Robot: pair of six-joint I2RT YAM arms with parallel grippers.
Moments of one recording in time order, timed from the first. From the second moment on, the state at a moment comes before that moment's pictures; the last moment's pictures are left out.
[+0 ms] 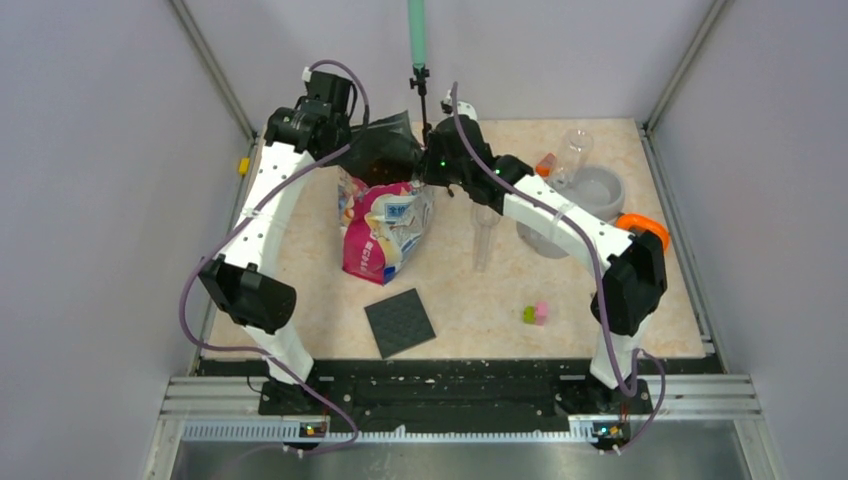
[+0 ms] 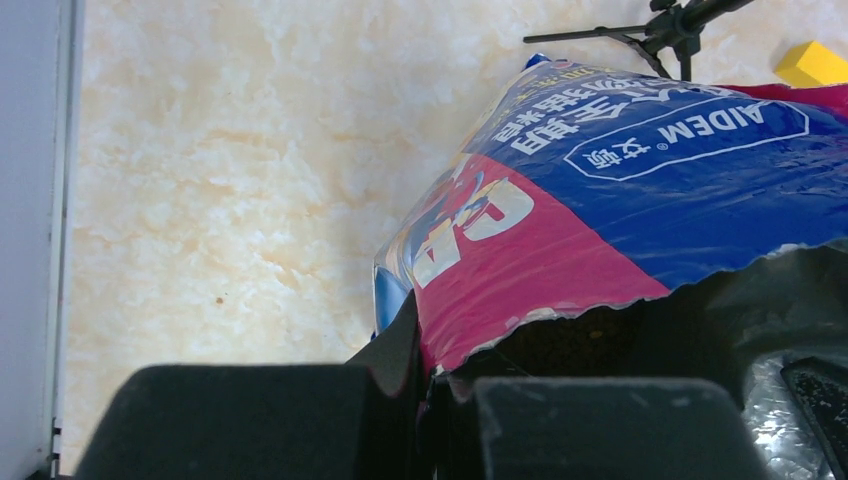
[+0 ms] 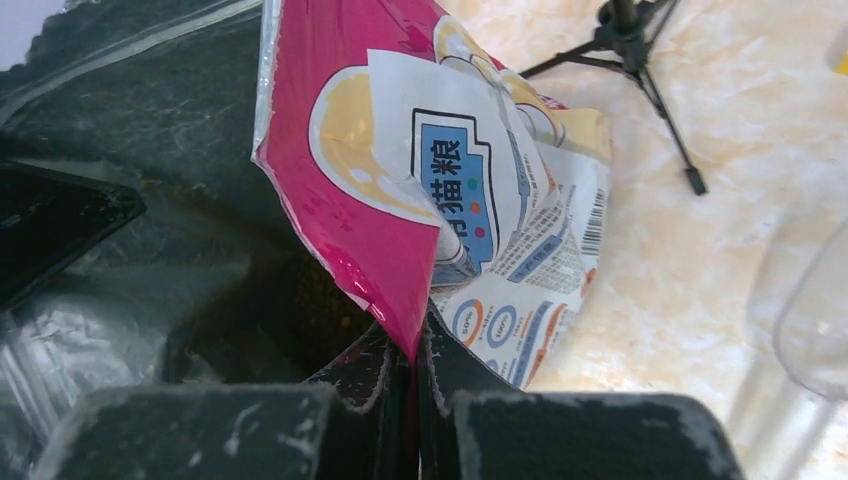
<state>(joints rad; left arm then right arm) -0.30 1.75 2.04 -1.12 -0.31 -0.39 0.76 1.82 1.76 -0.42 0.18 0.65</state>
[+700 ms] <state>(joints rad) -0.49 1.60 1.83 -1.01 -0.23 -0.47 0.65 1.67 1.38 -0.10 0.03 0.73</state>
